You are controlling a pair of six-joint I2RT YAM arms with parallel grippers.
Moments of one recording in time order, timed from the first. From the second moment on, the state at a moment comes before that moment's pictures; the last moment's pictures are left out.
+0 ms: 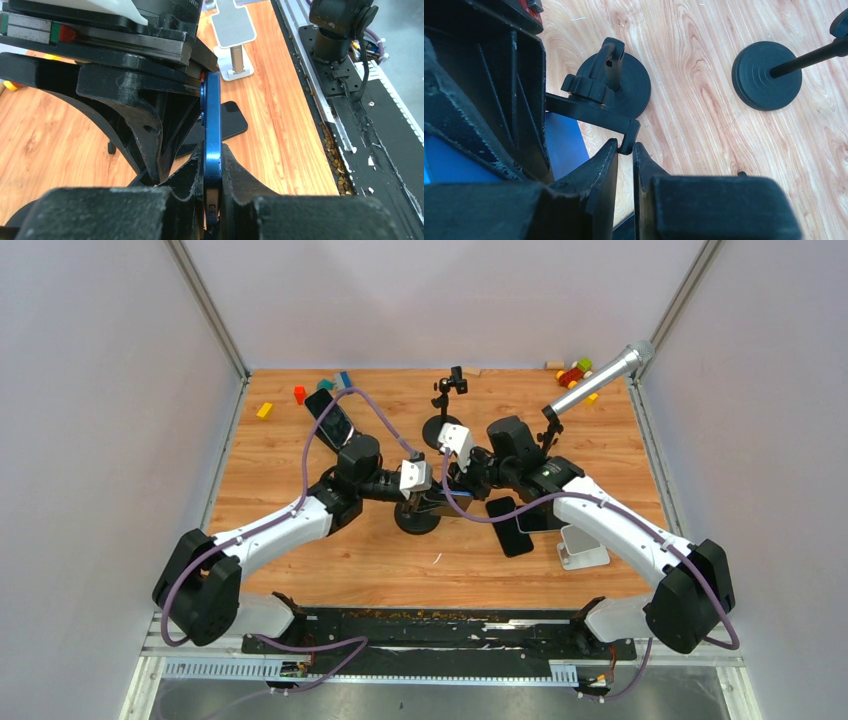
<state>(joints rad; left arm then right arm) -0.65 1.35 0.82 0.29 0.97 0.37 0.65 1.35 1.10 -0.39 -0.38 -0.42</state>
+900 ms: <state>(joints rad) -0.65 1.18 0.60 0.51 0.71 0.23 0.66 1.34 1.03 -0.26 -0.38 -0.32</state>
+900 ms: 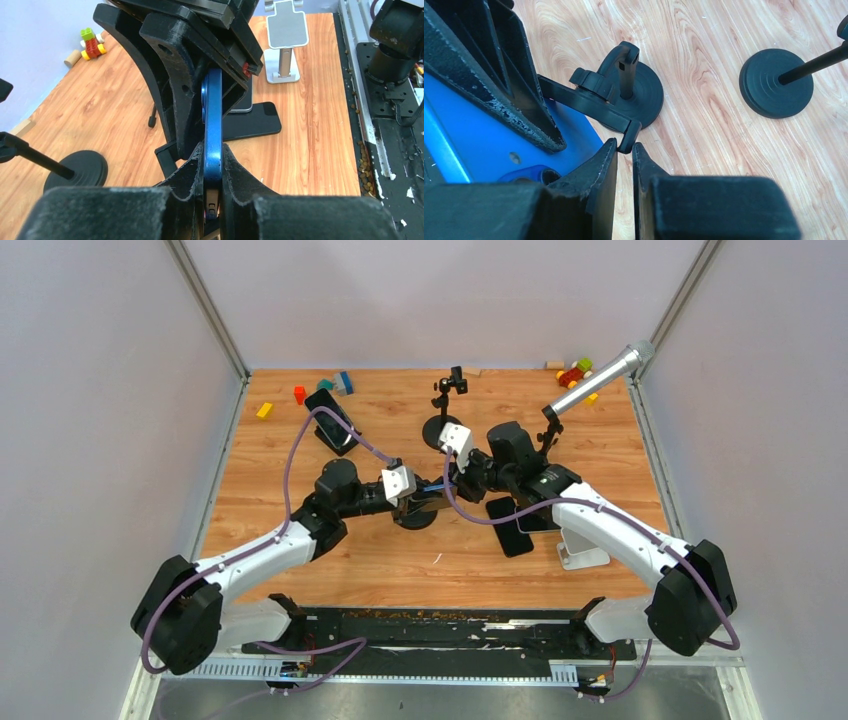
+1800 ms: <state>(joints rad) -0.66 1.15 0.60 0.47 0.52 0.18 0.65 1.34 1.01 -0.19 -0.33 -0.24</state>
